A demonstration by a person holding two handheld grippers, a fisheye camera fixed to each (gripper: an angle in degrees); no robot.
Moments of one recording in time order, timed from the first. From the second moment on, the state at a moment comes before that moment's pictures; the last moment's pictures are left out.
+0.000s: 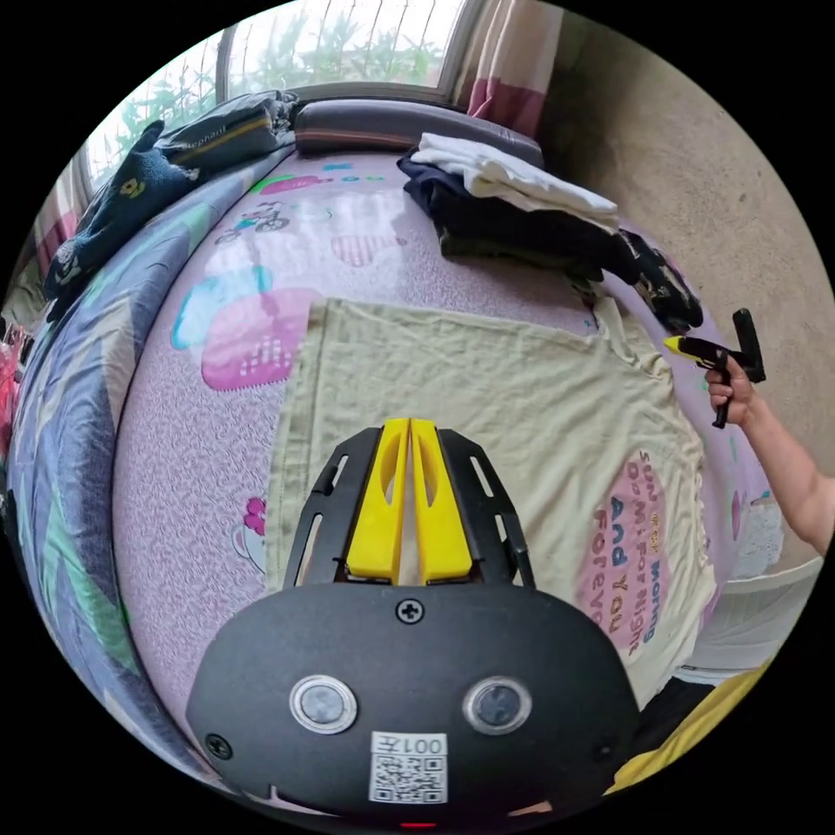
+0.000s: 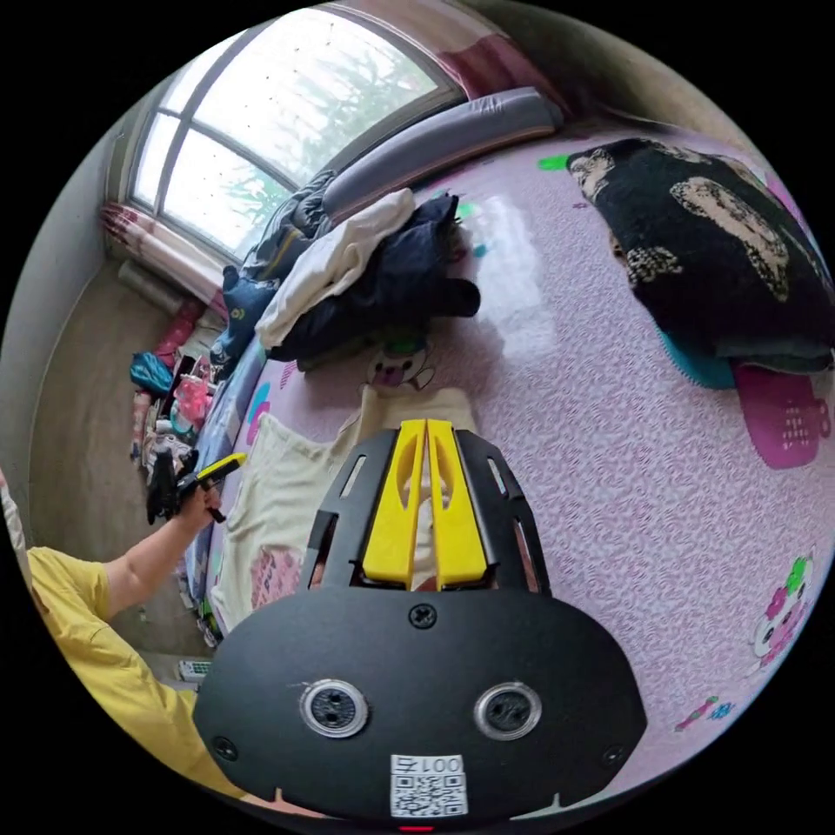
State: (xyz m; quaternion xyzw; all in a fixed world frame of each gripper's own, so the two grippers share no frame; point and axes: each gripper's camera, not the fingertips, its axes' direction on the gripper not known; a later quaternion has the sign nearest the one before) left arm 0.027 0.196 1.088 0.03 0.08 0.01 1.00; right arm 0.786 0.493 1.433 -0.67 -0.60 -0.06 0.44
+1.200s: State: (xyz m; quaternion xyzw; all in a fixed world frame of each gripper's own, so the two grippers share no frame) left arm 0.133 0.085 1.200 -0.20 -0.04 0.52 0.83; right arm 0.742 0.496 1.432 -0.64 -0.67 -0.19 0.32
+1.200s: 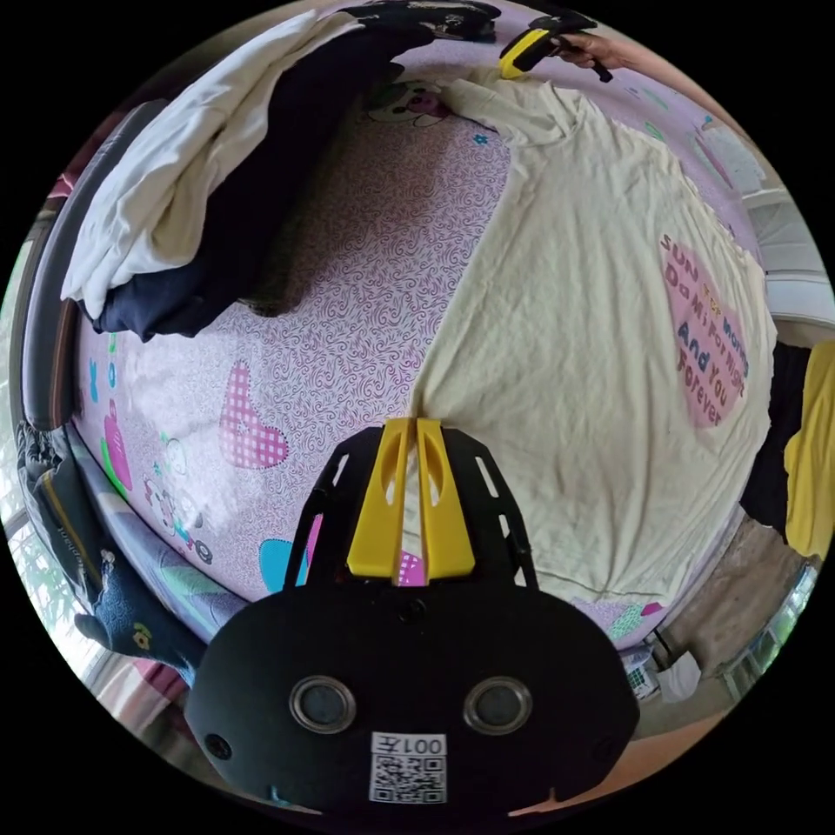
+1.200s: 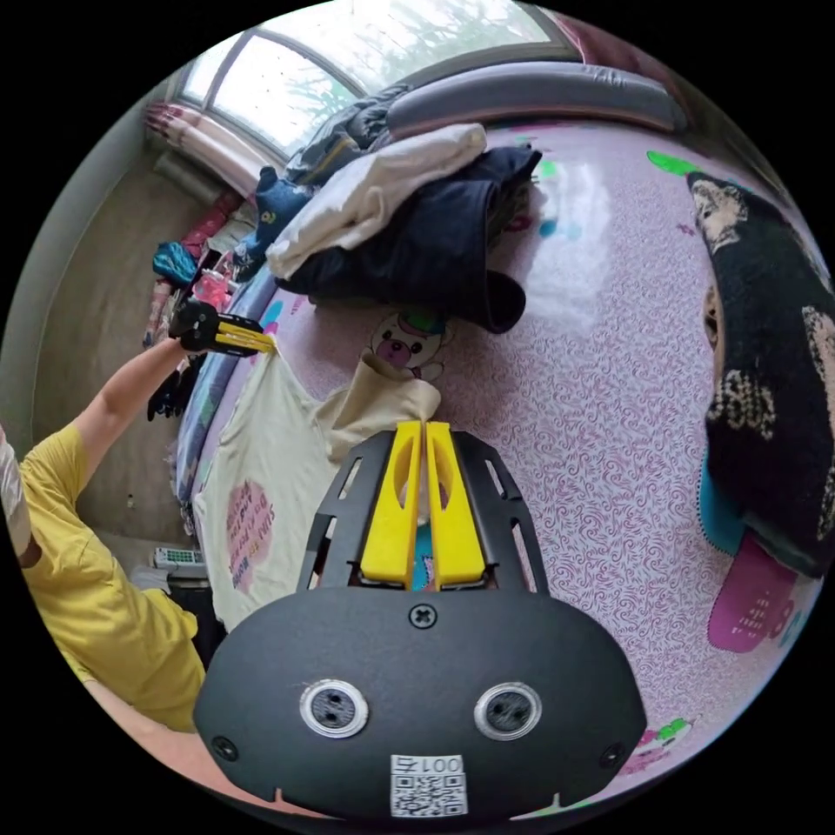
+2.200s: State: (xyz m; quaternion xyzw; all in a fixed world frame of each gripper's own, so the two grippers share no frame) left arm 0.144 0.342 1.187 -0.02 -0.31 0.52 0.80; right arm 0.927 0.362 1.281 -0.51 -0.75 -0.19 0.36
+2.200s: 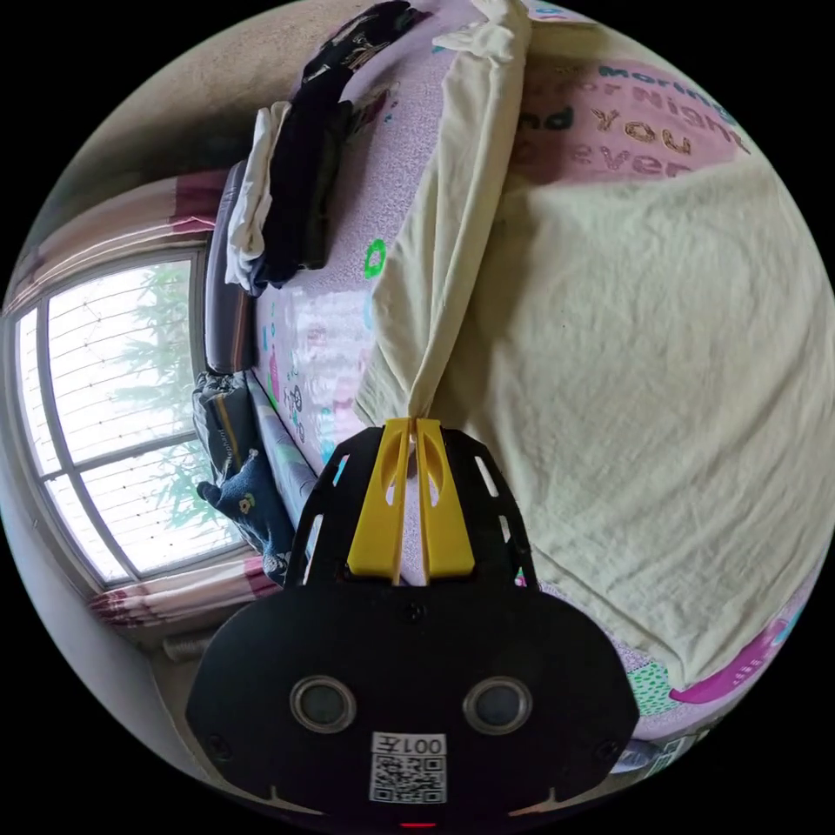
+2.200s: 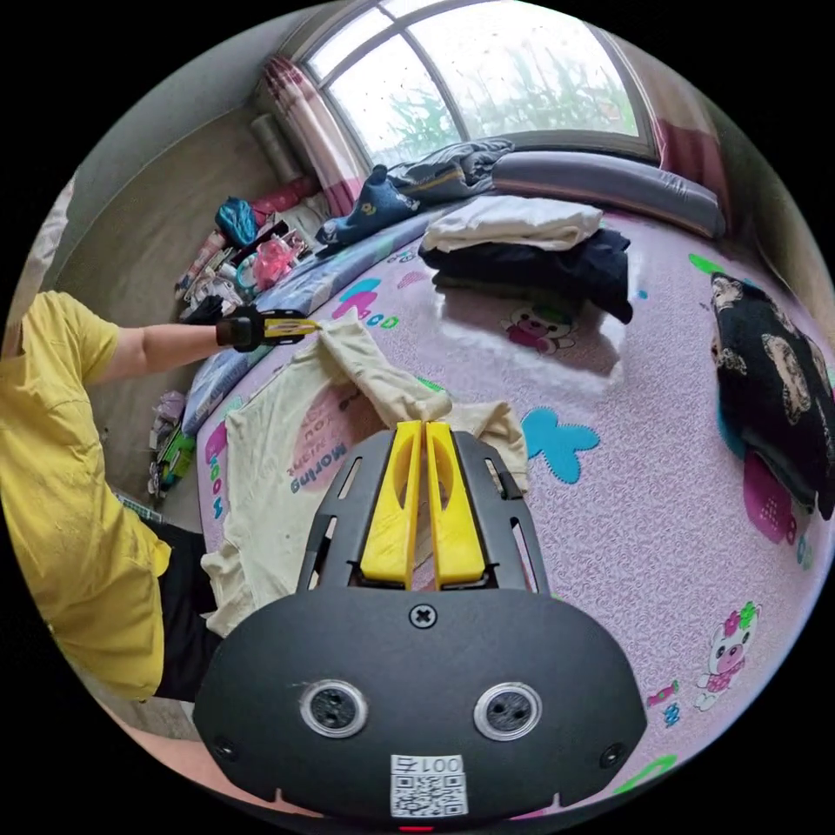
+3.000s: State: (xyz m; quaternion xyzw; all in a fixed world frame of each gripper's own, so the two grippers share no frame) left arm 0.161 0.392 1.201 -0.03 -0.33 0.63 0.70; right arm 0.979 0.357 1.202 -0.54 -0.71 -0.28 0.34
